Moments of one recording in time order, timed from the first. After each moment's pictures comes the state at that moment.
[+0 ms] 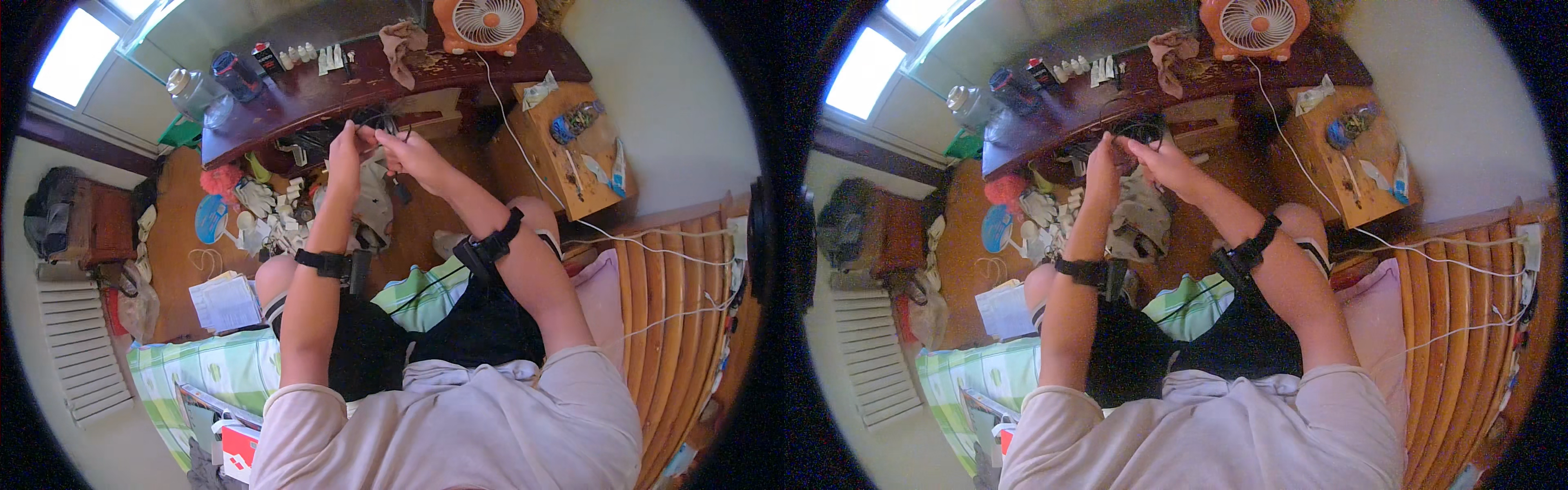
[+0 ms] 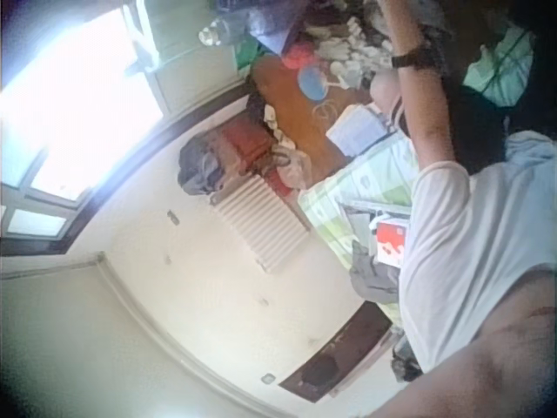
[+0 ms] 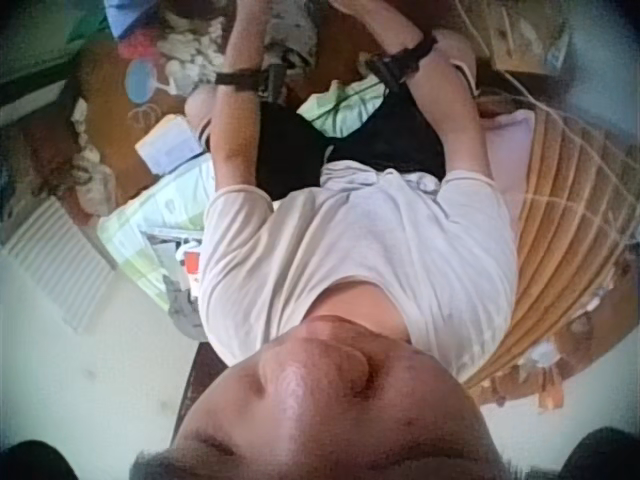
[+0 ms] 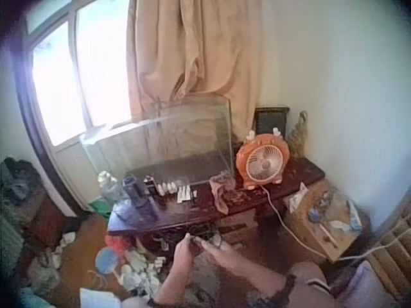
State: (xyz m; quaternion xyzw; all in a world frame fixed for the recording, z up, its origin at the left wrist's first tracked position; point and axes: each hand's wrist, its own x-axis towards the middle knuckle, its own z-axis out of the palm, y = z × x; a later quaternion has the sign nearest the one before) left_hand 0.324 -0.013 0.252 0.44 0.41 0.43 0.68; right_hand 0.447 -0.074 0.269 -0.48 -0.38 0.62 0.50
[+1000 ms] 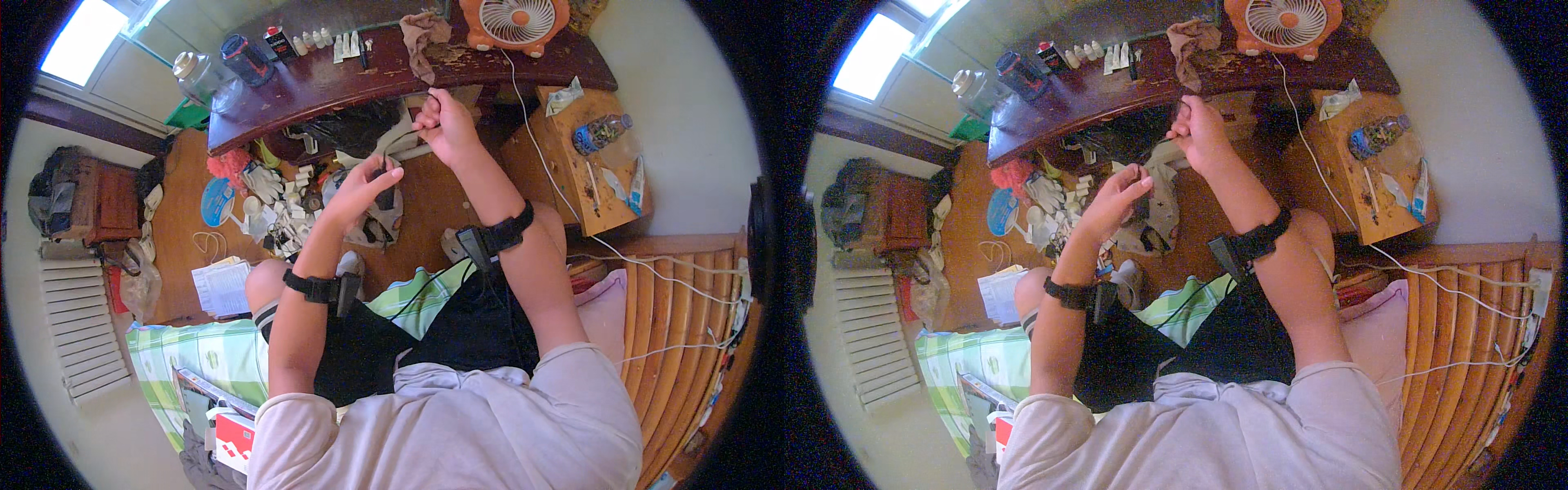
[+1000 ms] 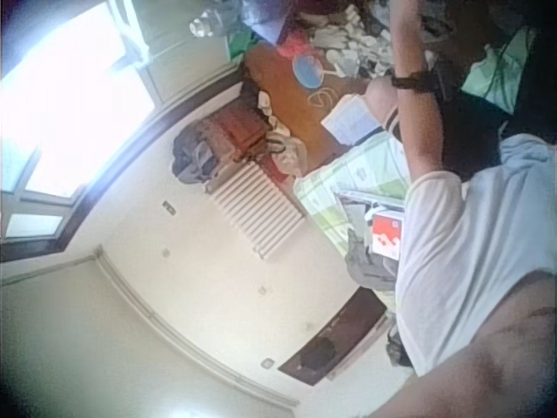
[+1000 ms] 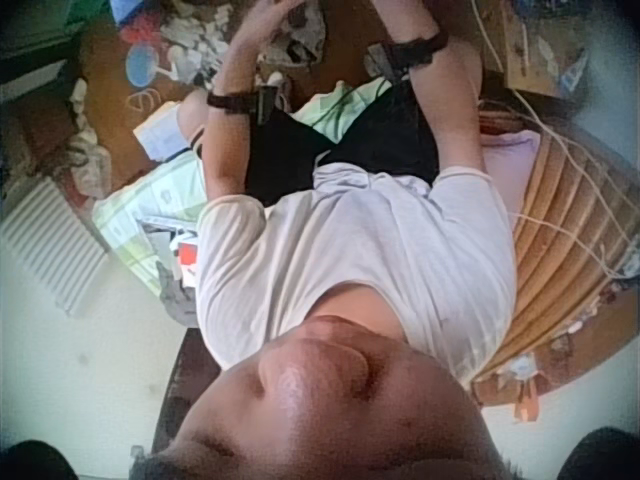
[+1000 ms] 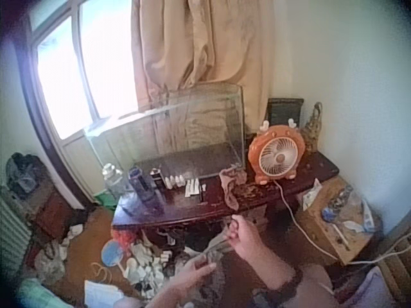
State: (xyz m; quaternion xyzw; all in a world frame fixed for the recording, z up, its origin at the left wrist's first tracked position) left_hand 0.286 -0.047 0.258 0.61 0.40 0.16 0.67; right_hand 0.482 -0.031 0.258 -0.32 -0.11 0.64 0.70
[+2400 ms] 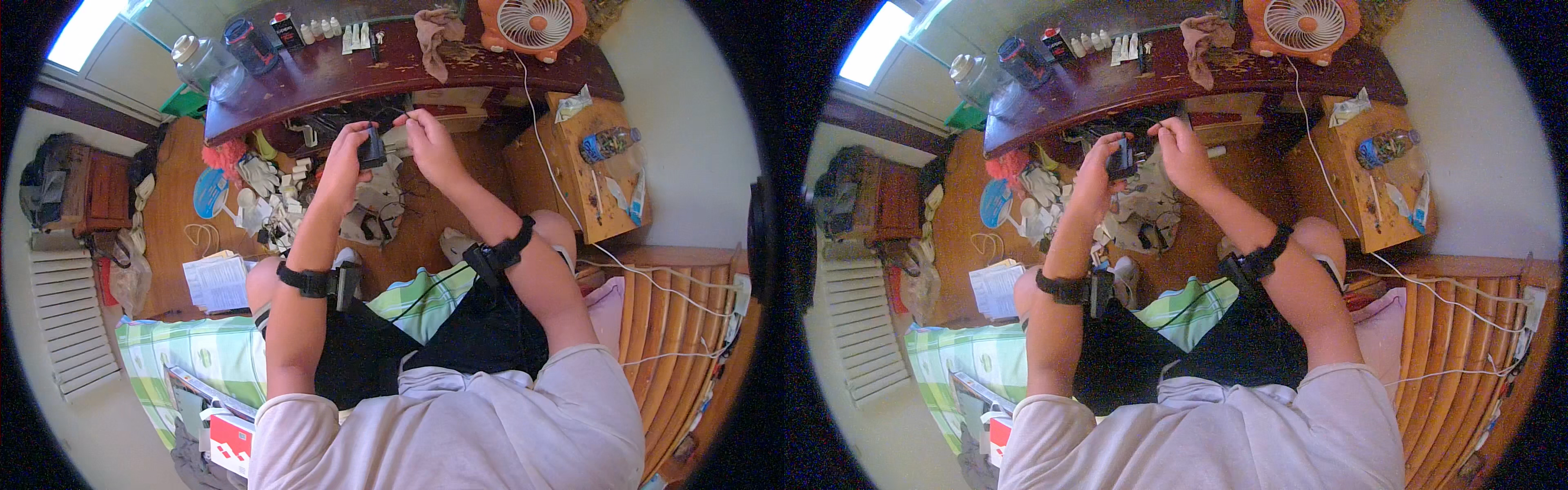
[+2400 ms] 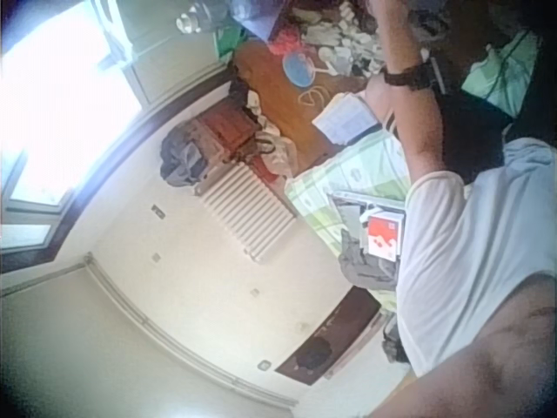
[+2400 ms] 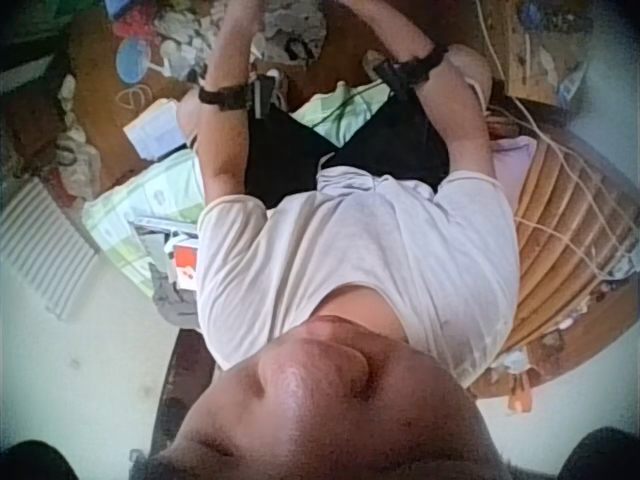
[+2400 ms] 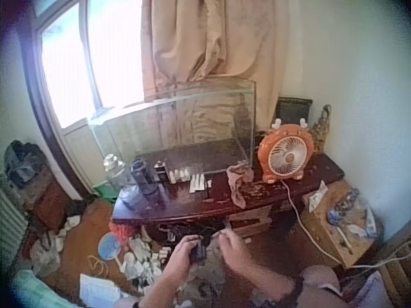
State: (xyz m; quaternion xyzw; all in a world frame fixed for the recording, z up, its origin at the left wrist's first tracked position) left_hand 0.279 -0.017 0.277 0.46 0.49 0.33 0.67; right_hand 0.435 -0.040 0.226 -0.55 -0.51 0.35 0.55
